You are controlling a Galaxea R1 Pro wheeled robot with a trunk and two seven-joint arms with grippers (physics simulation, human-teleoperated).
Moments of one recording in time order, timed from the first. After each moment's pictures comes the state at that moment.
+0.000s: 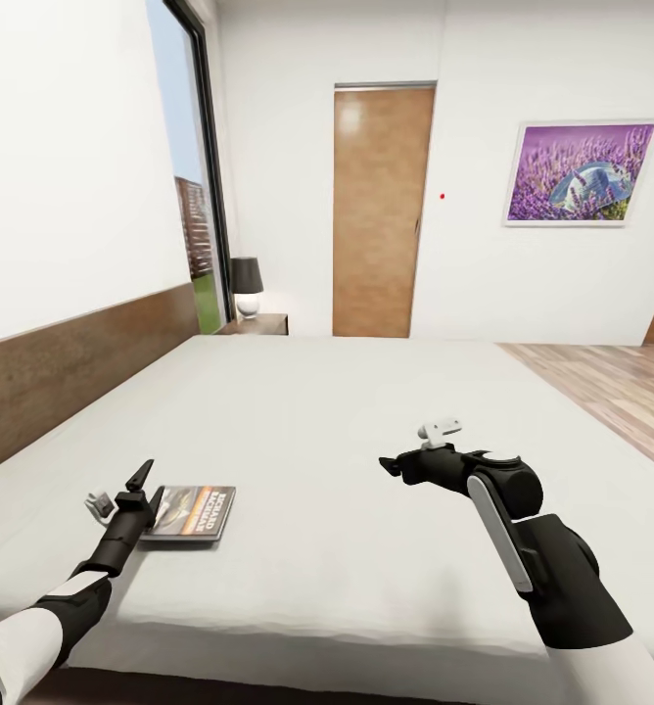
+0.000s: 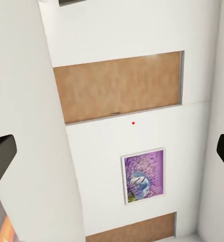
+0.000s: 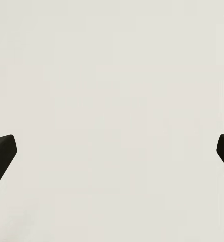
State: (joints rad) left arm -0.77 0.29 -0.84 -0.09 2.34 0.17 -1.00; right arm -0.57 -0.10 0.21 -1.59 -0.19 1.02 0.15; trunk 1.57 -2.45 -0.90
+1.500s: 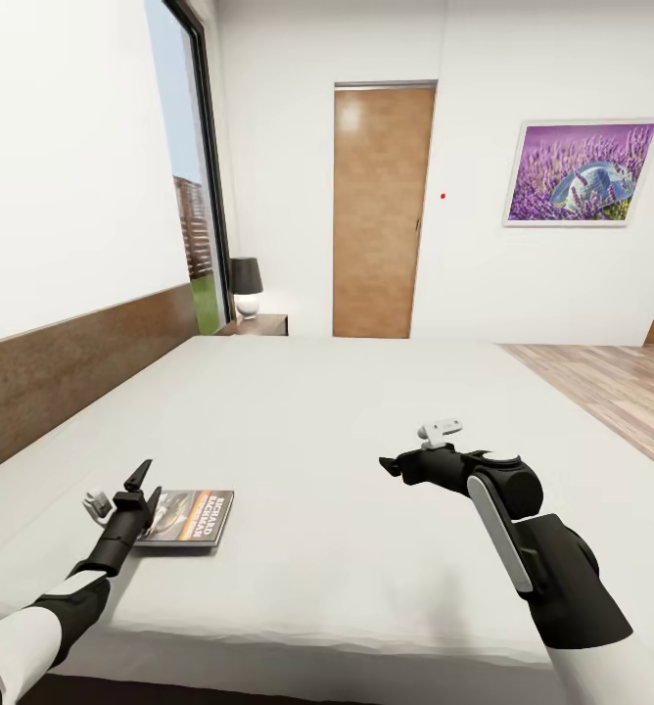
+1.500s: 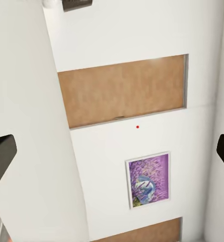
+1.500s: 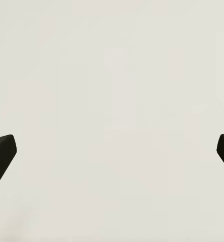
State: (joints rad) left arm -0.78 0.29 -0.84 -0.08 2.35 0.16 -0.99; right arm -0.57 -0.10 0.21 -1.58 -0.19 1.02 0.15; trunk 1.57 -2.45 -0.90
